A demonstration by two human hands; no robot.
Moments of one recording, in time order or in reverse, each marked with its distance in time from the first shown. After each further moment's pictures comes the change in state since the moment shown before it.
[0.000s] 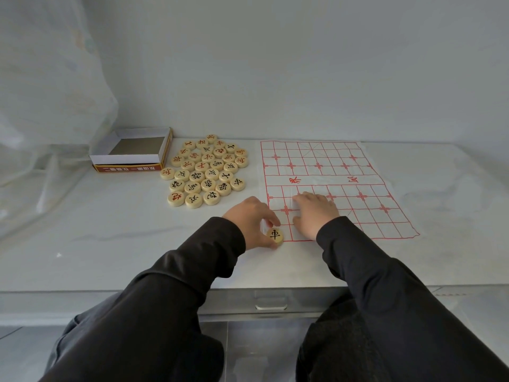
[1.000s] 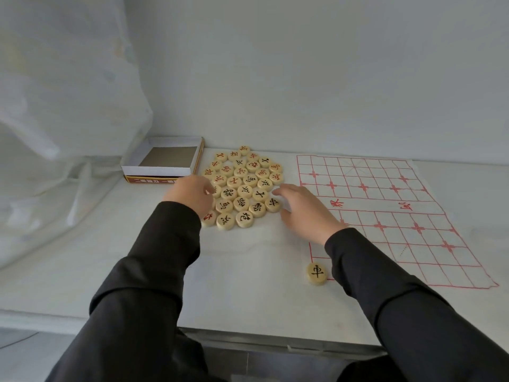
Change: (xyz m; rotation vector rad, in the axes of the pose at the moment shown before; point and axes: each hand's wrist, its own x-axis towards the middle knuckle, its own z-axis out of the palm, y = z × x) left_hand -0.010 -0.118 -0.071 -0.002 0.334 -0.665; right_hand 0.053 -0.068 -0.019 0.291 0.168 -0.399
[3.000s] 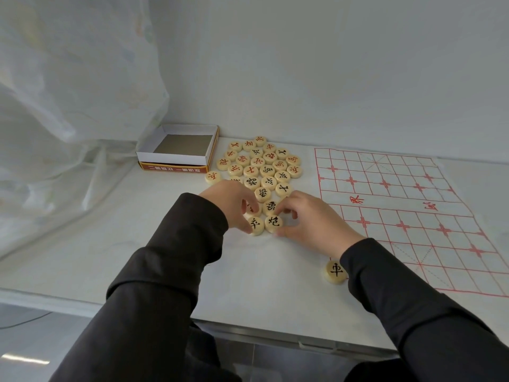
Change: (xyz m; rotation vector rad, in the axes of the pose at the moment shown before) left_hand -0.014 0.010 0.005 0.118 -0.346 0.376; right_hand -0.006 -0.014 0.018 0.039 -0.033 -0.112
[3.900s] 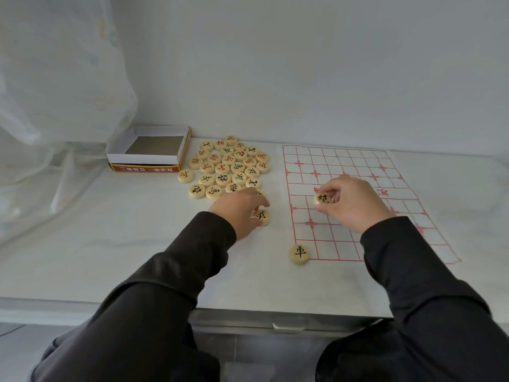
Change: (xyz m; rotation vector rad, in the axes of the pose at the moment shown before) left_hand 0.006 0.052 0.038 0.021 0.183 0.164; right_hand -0.059 0.050 -0.062 0.027 0.201 0.381
